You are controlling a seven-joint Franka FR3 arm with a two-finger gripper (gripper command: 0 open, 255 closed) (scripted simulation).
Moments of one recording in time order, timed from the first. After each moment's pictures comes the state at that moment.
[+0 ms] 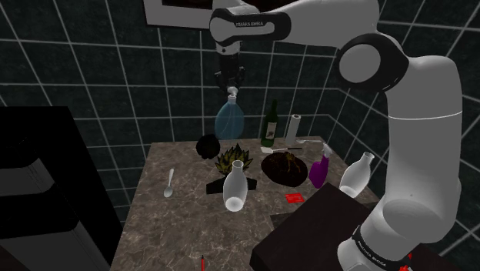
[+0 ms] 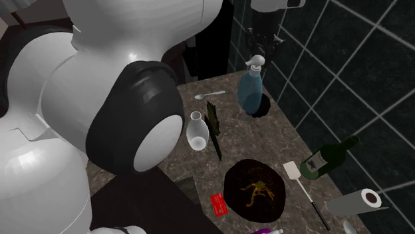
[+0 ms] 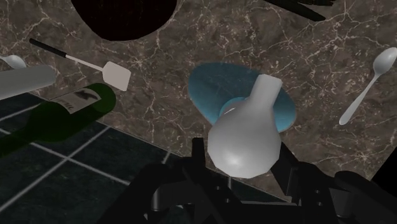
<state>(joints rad) 0.00 0.46 0.12 -1.22 -0.21 1.66 0.33</state>
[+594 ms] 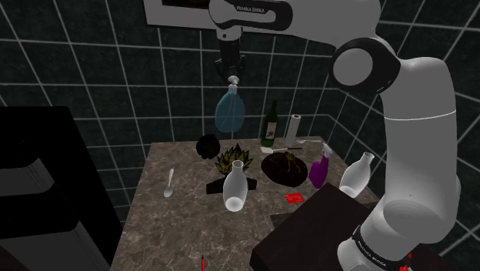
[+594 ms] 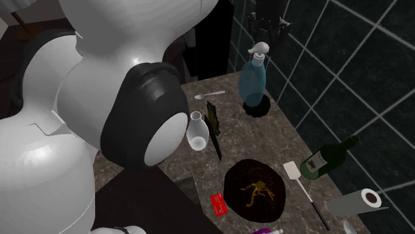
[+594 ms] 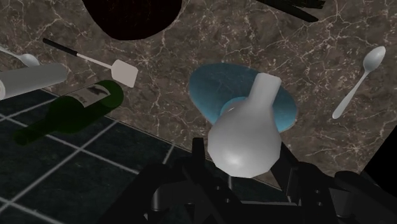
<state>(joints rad) 0.01 0.50 0.12 -1.03 -0.22 1.51 0.31</state>
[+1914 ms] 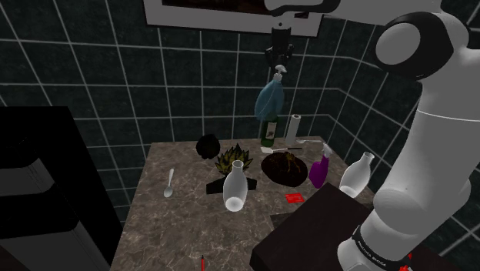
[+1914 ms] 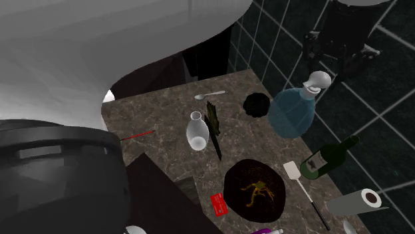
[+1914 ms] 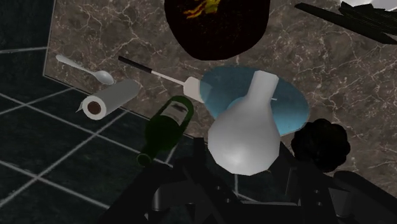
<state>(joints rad) -0.24 0.23 0.03 -1.32 -0.16 1.59 -0.01</state>
